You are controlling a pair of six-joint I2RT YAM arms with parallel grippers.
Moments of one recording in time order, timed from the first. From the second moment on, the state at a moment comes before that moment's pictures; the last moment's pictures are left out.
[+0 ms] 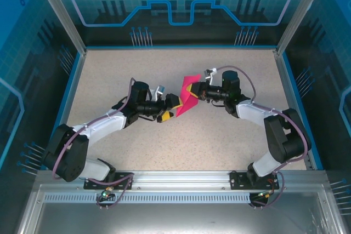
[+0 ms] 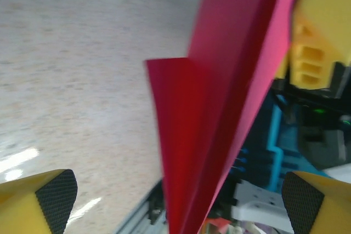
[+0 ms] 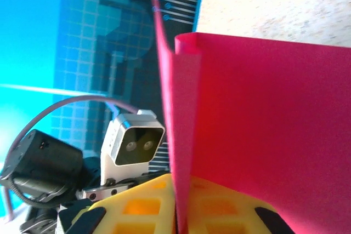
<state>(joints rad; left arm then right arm) -0.45 1.41 0.74 0.14 0.78 -1.12 0.35 1.58 0.81 0.48 -0.87 1.10</state>
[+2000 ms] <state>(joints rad) -0.75 2.08 1.60 -1.06 -0.34 -0.61 0.30 1.20 0.76 -0.36 -0.36 0.71</state>
